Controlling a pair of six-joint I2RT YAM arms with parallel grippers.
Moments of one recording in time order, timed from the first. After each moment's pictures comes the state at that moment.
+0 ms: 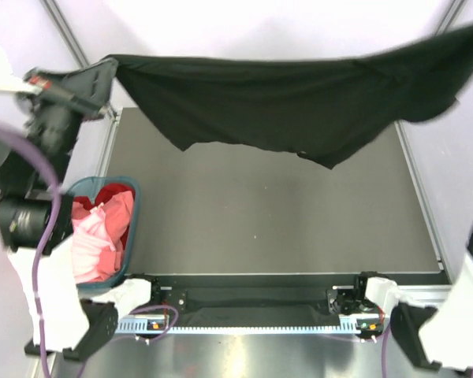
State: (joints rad) left arm -0.11 1.11 2.02 -0.49 0.16 -0.70; right arm -0.16 1.07 2.13 -0.23 -0.31 0.73
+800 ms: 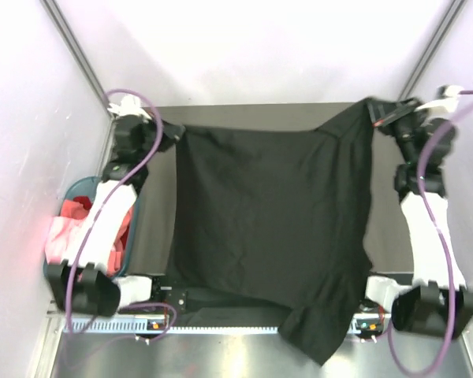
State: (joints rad) left arm -0.12 1.19 1.21 -0.15 0.16 -0.76; right arm -0.16 1.05 1.13 0.14 -0.32 0.79
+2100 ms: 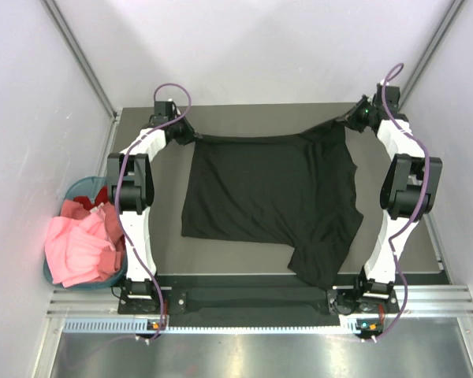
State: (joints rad) left arm -0.04 2.27 1.79 -0.22 0.35 -0.65; right arm -0.12 2.09 1.75 -0.26 -0.39 0.65
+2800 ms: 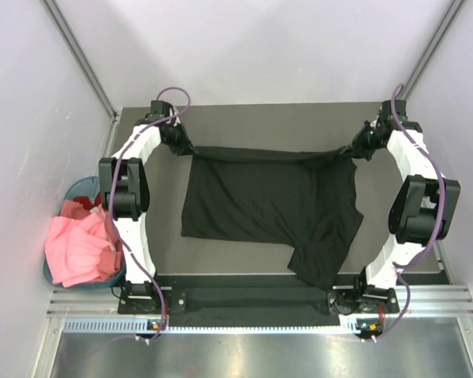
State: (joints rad) left arm -0.04 2.16 1.77 -0.61 0.37 -0.49; right arm -0.14 1.80 1.52 -0.71 -0.37 0.57
